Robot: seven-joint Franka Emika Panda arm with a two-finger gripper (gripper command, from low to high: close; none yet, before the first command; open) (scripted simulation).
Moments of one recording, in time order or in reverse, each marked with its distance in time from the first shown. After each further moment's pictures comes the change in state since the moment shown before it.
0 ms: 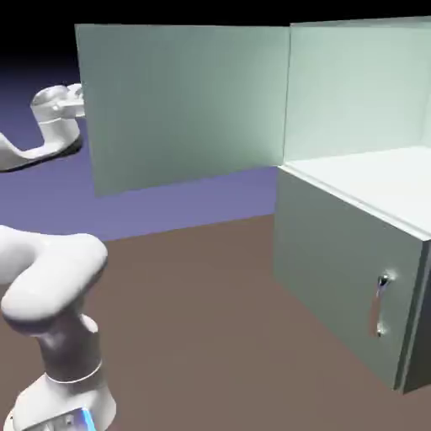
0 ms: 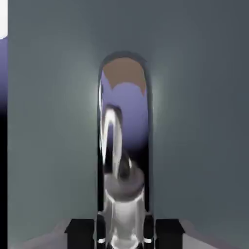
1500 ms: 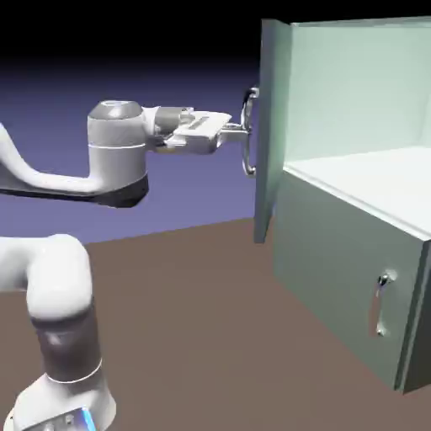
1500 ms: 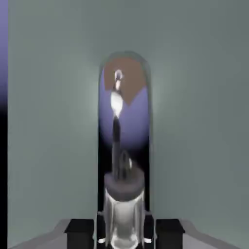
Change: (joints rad) arm 0.615 0.020 -1.184 -1.121 -1.007 1.524 0.290
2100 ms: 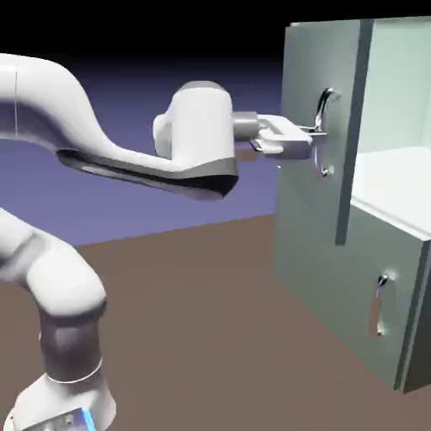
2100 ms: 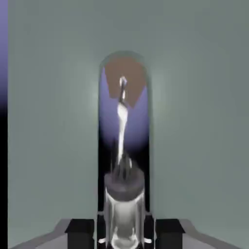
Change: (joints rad) arm 0.171 0.431 -0.431 0.314 -0.781 0.274 0.464
